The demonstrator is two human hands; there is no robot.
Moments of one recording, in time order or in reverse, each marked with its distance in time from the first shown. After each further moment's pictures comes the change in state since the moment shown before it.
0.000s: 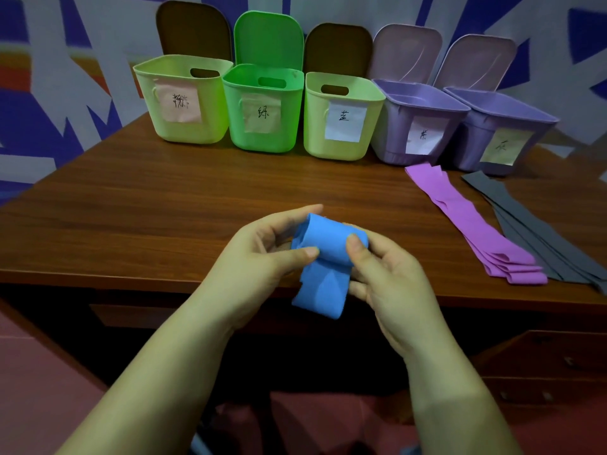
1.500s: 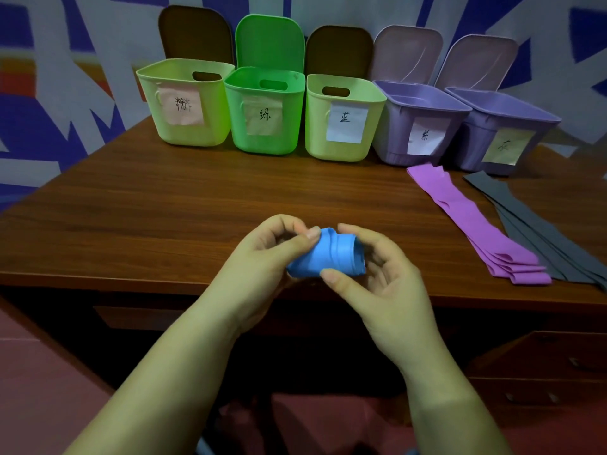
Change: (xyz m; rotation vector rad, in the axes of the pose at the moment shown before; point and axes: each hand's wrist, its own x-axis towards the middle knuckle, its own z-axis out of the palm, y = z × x) left_hand 0.001 0.004 0.007 -0.134 0.071 -0.109; right_hand -0.008 0.009 -0.001 -0.209 -0.024 -0.279
